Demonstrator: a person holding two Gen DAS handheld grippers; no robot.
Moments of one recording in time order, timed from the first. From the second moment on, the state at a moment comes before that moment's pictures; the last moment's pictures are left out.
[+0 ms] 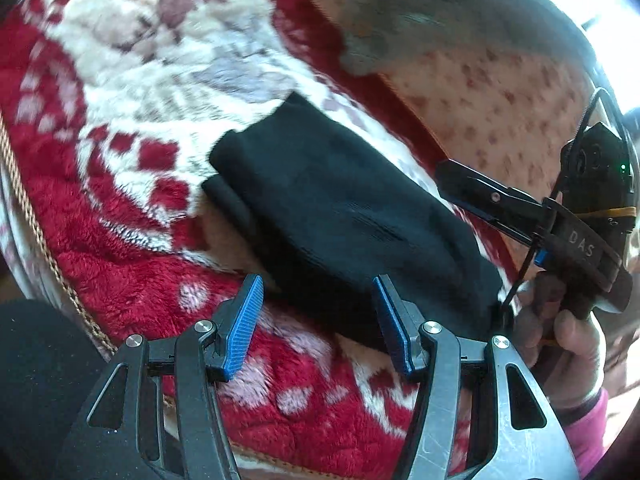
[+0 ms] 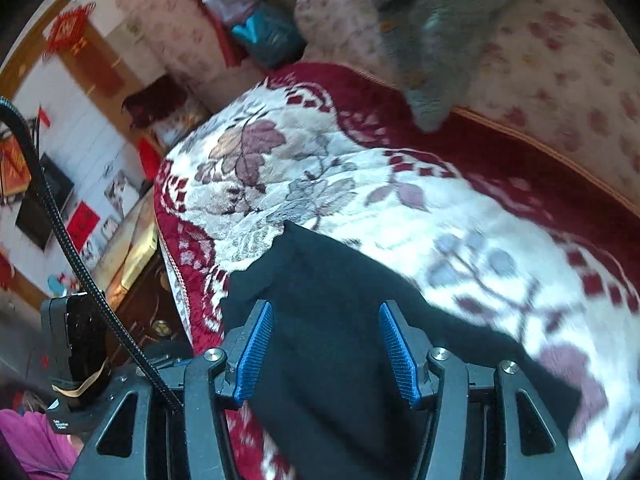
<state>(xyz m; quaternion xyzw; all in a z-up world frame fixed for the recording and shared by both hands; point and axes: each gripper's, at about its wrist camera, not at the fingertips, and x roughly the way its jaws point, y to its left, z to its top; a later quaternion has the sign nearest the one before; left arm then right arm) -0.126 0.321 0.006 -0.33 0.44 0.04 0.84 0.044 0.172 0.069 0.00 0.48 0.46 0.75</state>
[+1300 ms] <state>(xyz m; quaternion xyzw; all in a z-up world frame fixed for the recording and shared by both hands) -0.122 0.285 0.110 -0.26 0.29 -0.08 0.92 0.059 0.177 0.146 0.05 0.39 0.54 0.74</state>
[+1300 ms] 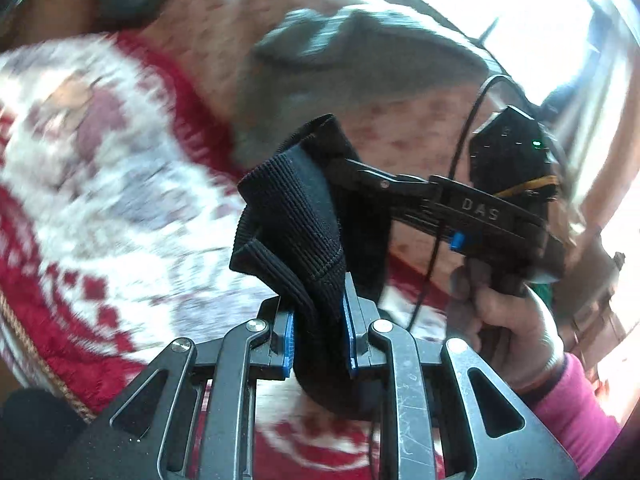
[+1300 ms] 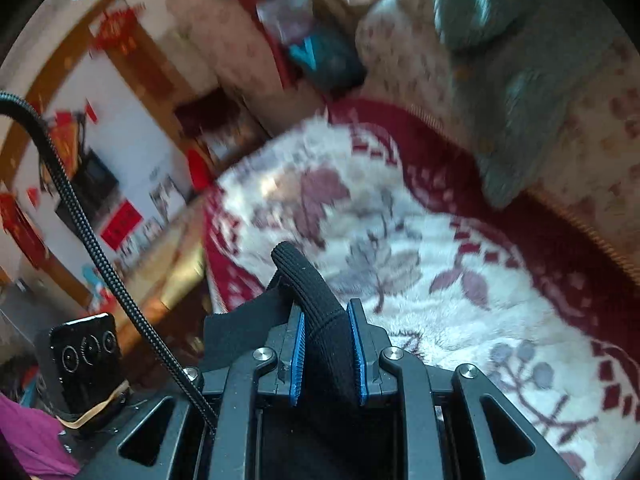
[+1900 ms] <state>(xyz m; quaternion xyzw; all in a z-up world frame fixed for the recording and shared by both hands) -0.112 0.057 0.118 -0.09 0.34 -0.27 0.90 -0.010 -0.110 0.151 0.20 0.37 0.40 0.81</state>
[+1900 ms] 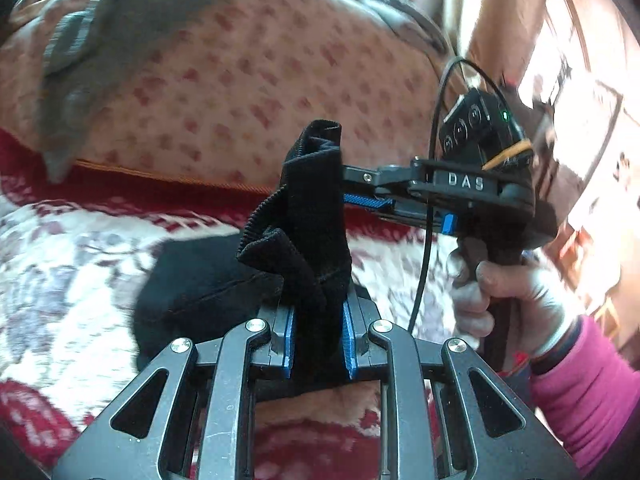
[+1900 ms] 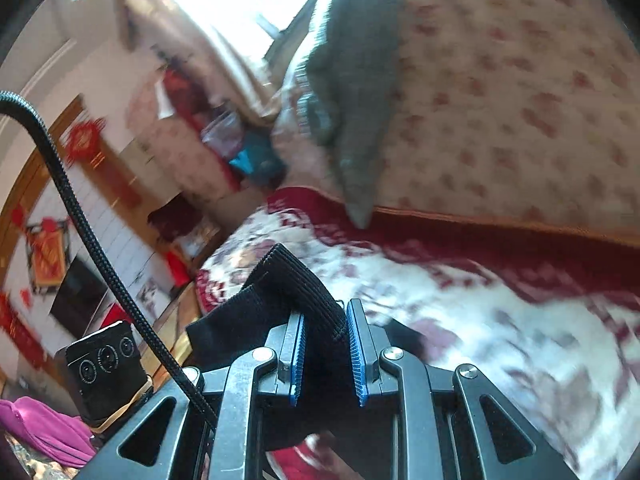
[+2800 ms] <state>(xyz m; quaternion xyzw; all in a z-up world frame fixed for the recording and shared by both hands) -0.128 0.045 0.098 -0.08 0.38 -0.28 0.87 -0.079 -0.214 0.122 0.25 0.39 0.25 0.85</state>
